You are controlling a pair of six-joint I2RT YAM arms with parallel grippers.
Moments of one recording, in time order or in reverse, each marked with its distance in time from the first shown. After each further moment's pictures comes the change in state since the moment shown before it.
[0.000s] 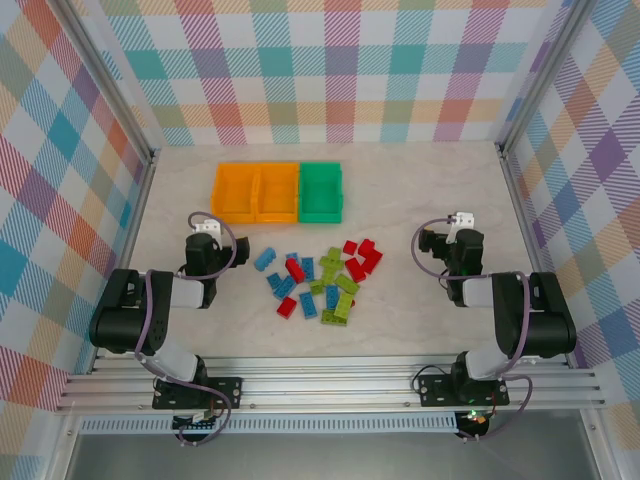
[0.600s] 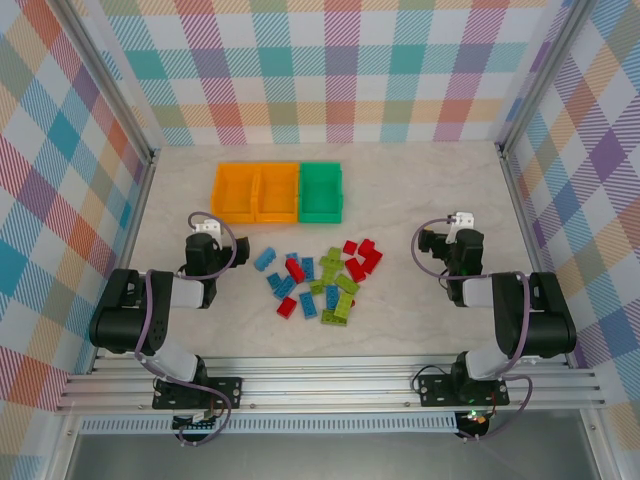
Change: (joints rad) left arm 0.000 0.000 0.000 0.000 0.000 0.000; right arm 0.000 -0.005 0.000 -0.006 -0.008 0.000
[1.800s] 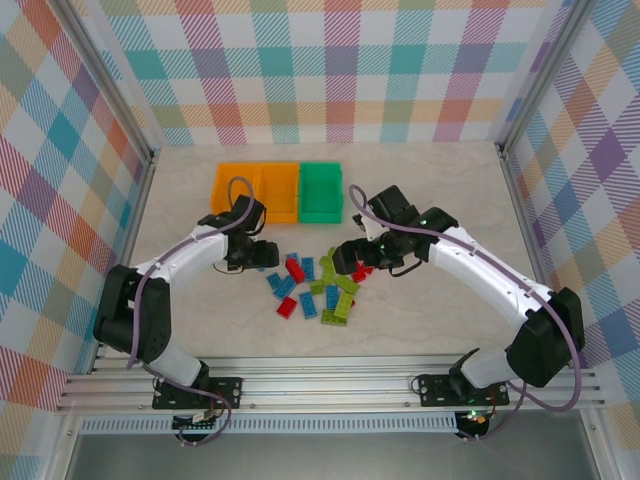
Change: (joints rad) left arm -0.309 -0.006 0.654 -1.440 0.031 -0.303; right arm 0.626 -0.109 0.853 -1.655 -0.369 0.302
